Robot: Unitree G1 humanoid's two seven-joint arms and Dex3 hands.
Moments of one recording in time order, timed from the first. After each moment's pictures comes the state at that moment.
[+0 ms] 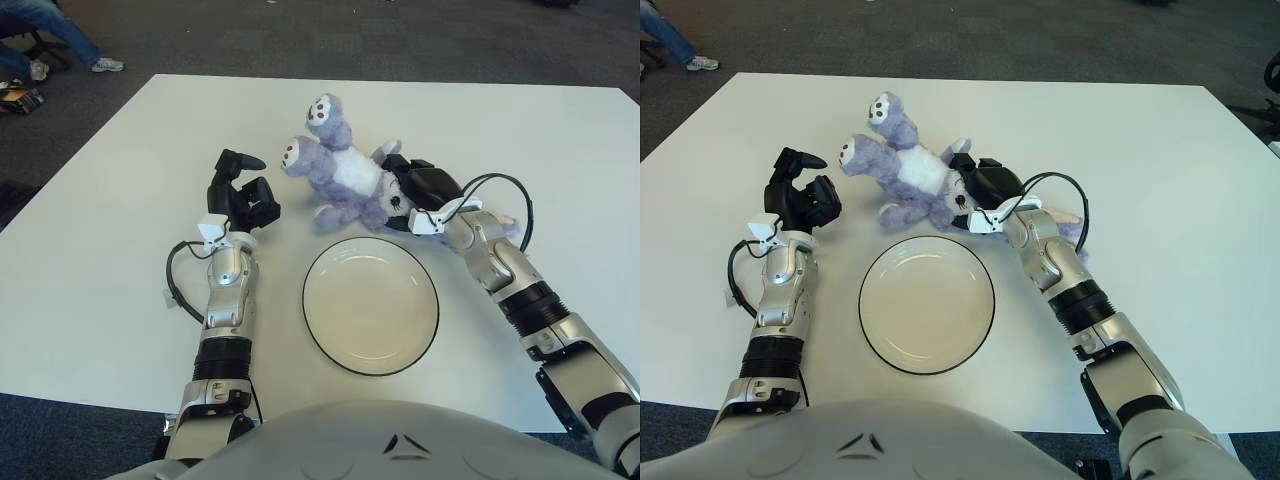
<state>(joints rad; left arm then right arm) -0.10 -0.09 0.11 0.15 -0.08 -0.33 0.12 -0.41 -0.42 0.42 0.21 -0.71 -0.06 0.12</state>
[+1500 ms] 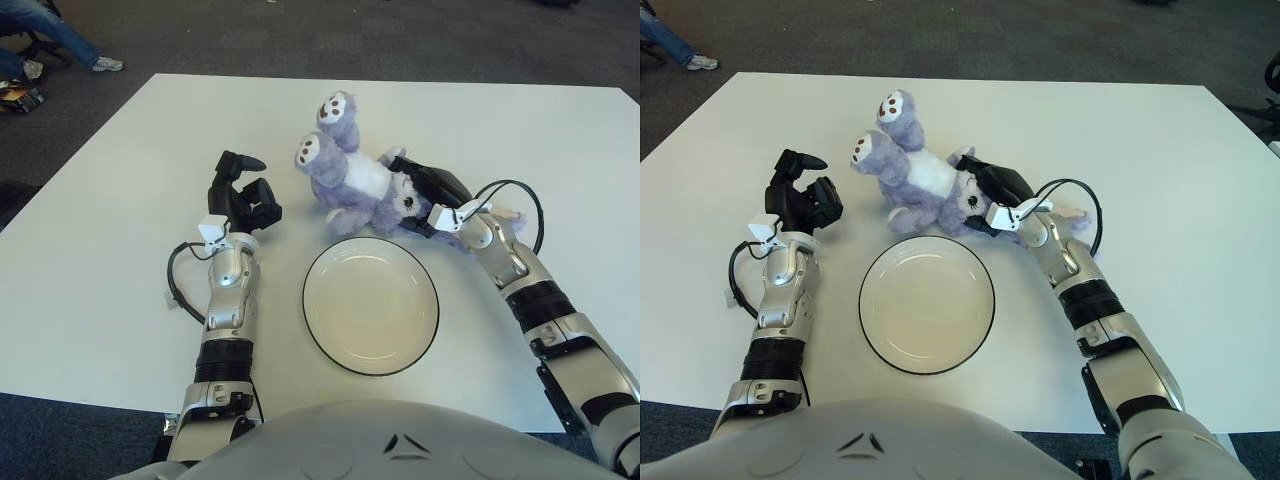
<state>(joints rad) -0.09 -0.10 0.11 0.14 -0.09 -0.31 0.12 -0.41 -0.41 0.32 0.38 -0.49 -0.29 0.08</state>
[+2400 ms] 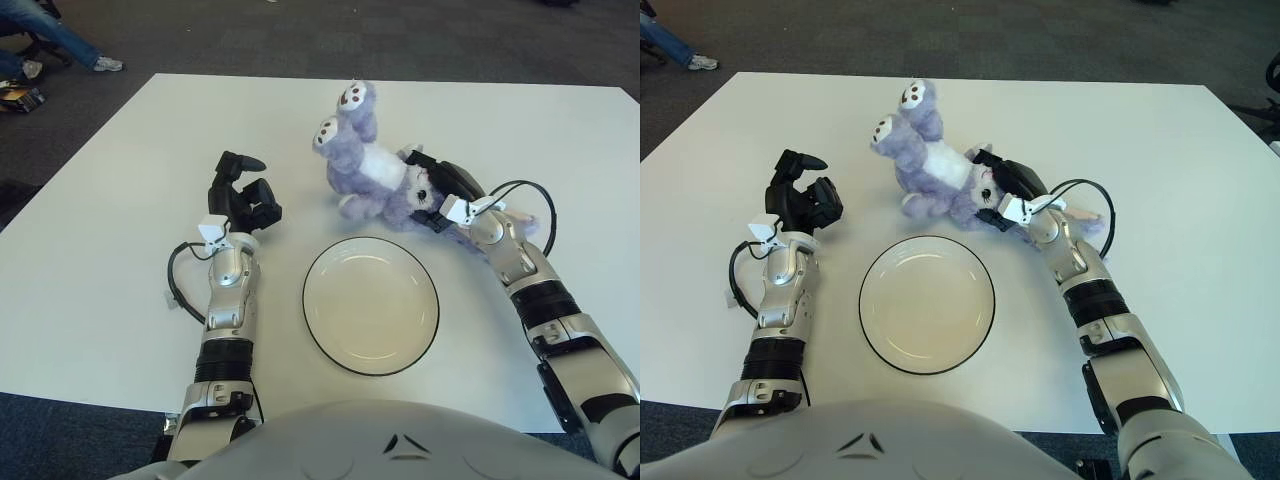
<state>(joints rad) -0.10 -0.10 0.11 0.15 -0.09 -0.31 0.12 -0.41 -0.41 0.22 0.38 -0.41 -0.19 0.10</state>
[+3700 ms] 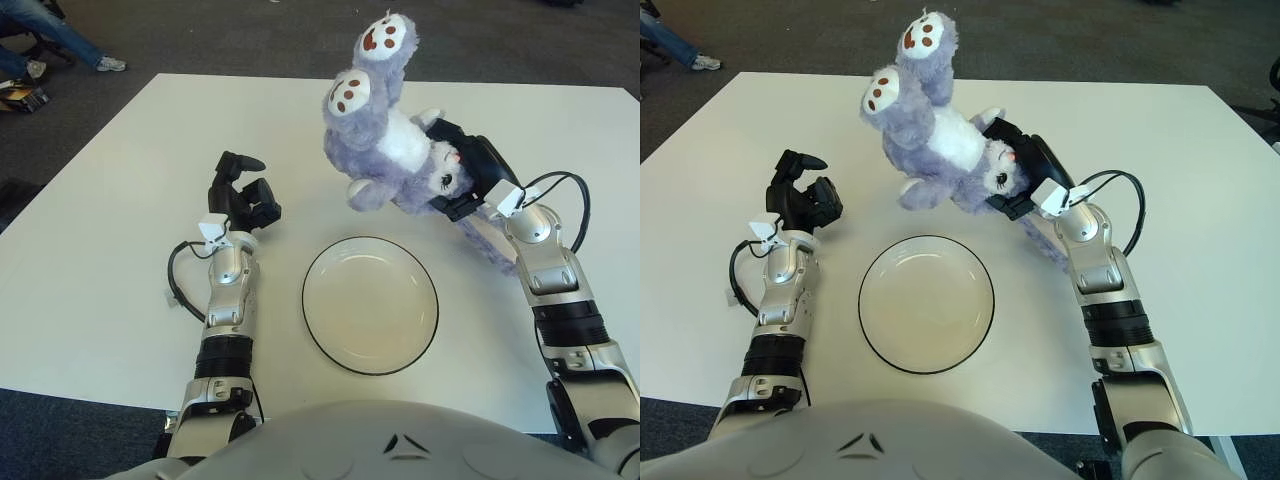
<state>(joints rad) -0.12 -0.09 0.12 0.18 -0.09 -0.32 0.12 -0.27 -0.41 0.05 -0.04 -0.21 -0.16 0.24</state>
